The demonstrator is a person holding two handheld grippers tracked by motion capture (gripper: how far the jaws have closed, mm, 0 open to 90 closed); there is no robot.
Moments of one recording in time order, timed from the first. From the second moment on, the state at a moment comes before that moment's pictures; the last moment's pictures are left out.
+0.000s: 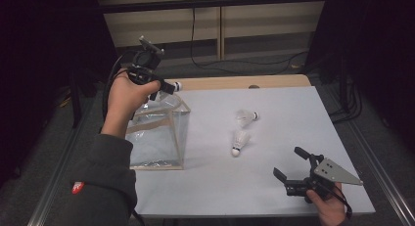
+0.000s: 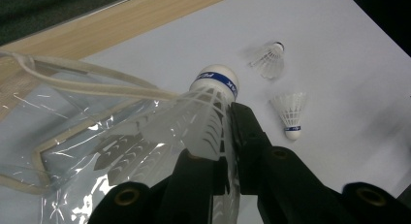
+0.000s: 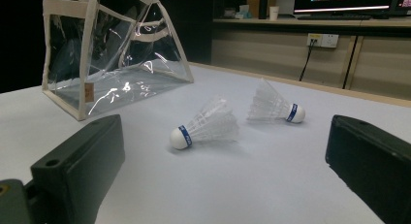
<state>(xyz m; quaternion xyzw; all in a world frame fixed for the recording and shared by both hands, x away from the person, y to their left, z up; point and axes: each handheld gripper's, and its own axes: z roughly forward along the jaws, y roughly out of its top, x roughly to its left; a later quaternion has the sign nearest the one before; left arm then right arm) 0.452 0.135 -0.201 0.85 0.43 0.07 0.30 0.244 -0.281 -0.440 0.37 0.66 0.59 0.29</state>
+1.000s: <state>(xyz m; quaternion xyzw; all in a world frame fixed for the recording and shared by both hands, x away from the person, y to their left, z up) 0.460 0.150 -0.200 0.84 0.45 0.08 0.30 0.244 -0.281 -0.440 0.37 0.66 0.59 0.29</state>
